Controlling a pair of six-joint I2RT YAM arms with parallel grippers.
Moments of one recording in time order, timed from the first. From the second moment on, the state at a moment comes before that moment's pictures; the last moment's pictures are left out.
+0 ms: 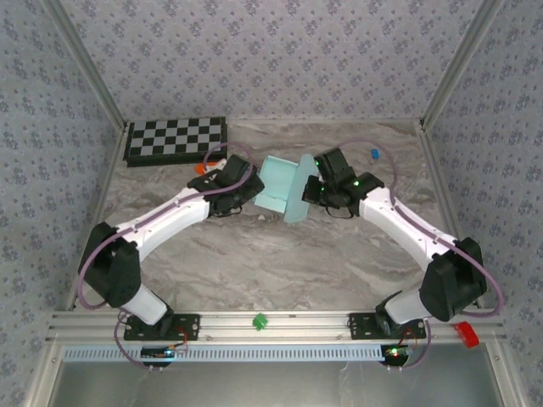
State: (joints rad) left arm -0.69 1.52 1.20 -0.62 -0.31 -1.09; right arm 0.51 1.45 1.25 -0.73 -0.05 0.64
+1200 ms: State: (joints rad) left arm -0.52 1.37 1.04 -0.52 0.01 -0.34; right arm 0.63 1.86 1.93 -1.49 -0.04 -0.25
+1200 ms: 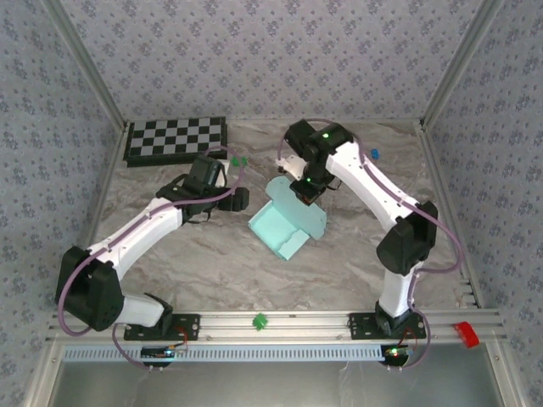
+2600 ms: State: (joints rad) left arm -0.57 1.46 0.93 -0.37 0.21 -0.45; right arm 0.62 1.60 1.78 -1.22 0.26 -0.21
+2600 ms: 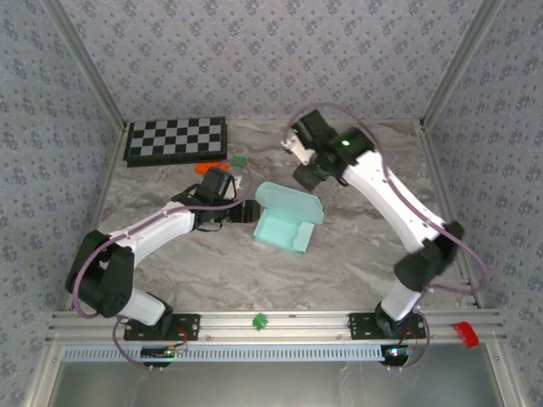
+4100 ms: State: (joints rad) left arm -0.65 1.57 0.83 -0.15 0.24 -0.65; right arm 0.48 1.34 0.77 -0.33 0.04 0.69
